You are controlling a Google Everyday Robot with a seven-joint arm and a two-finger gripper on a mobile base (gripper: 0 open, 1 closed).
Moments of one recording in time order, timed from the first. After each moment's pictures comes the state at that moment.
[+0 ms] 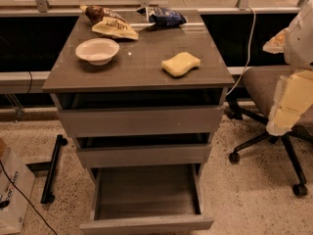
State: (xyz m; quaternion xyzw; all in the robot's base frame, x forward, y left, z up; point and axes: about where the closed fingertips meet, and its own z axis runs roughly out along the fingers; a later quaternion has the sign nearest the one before) arm 0.438 -0.217 0.977 -0.60 0.78 -0.03 0.16
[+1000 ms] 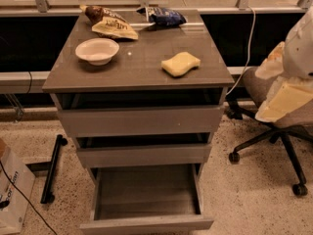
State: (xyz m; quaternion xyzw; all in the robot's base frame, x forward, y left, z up) arm 0.435 -0.212 0.967 -0.61 0.77 -0.03 0.17
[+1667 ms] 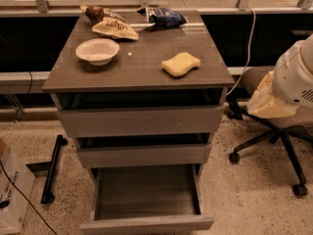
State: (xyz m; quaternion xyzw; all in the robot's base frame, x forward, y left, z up) arm 0.438 -0.216 0.924 -0.61 0.77 -0.03 0.19
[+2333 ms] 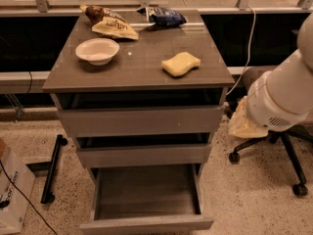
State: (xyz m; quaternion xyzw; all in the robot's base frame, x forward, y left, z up) arm 0.435 -0.191 0.870 -0.62 0.76 -0.02 0.18
